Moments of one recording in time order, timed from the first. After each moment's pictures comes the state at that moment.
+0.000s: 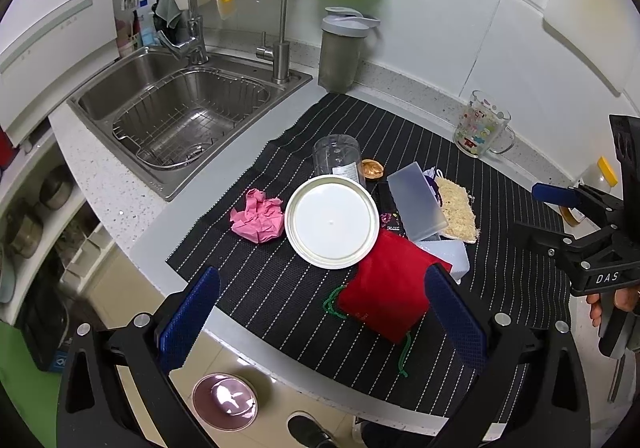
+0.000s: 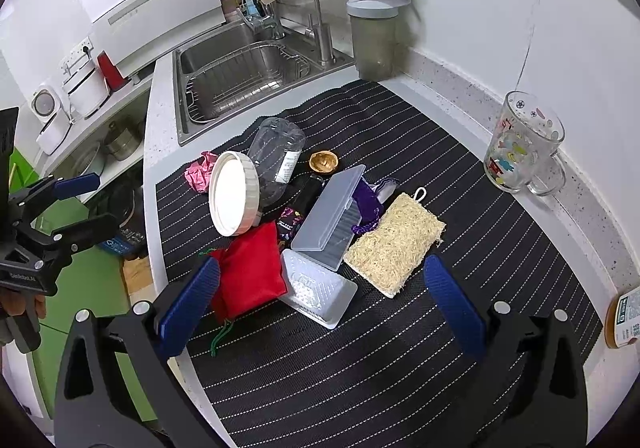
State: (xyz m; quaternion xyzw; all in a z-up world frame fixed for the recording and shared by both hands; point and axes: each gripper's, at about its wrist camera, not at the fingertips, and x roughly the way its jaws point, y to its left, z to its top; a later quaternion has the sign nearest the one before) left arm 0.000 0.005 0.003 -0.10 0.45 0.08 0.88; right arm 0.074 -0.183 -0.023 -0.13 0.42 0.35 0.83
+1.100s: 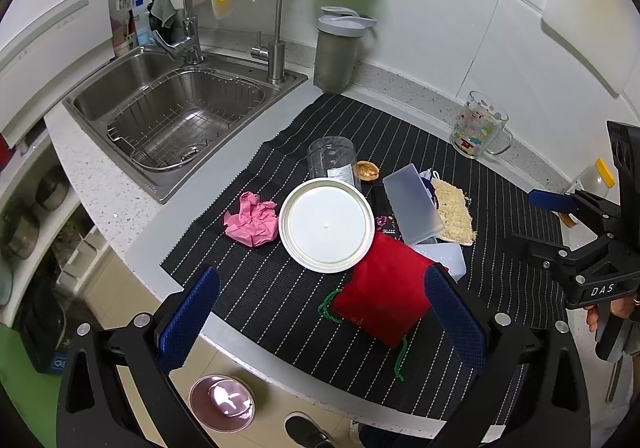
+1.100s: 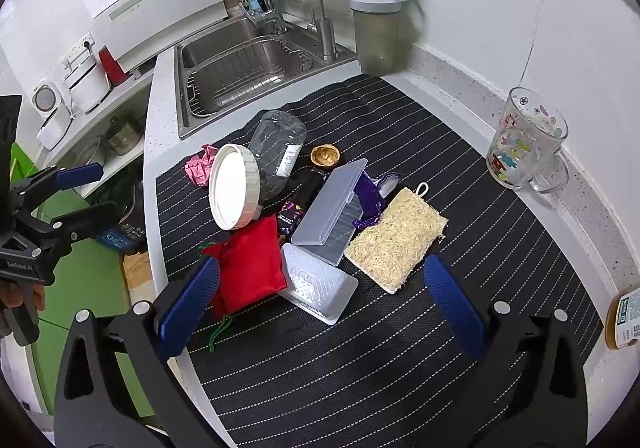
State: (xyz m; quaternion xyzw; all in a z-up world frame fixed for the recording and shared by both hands) left arm 0.006 0.003 0.004 -0.11 0.45 0.08 0.88; right arm 0.072 -0.181 -0.027 -0.14 0.43 0.35 0.82
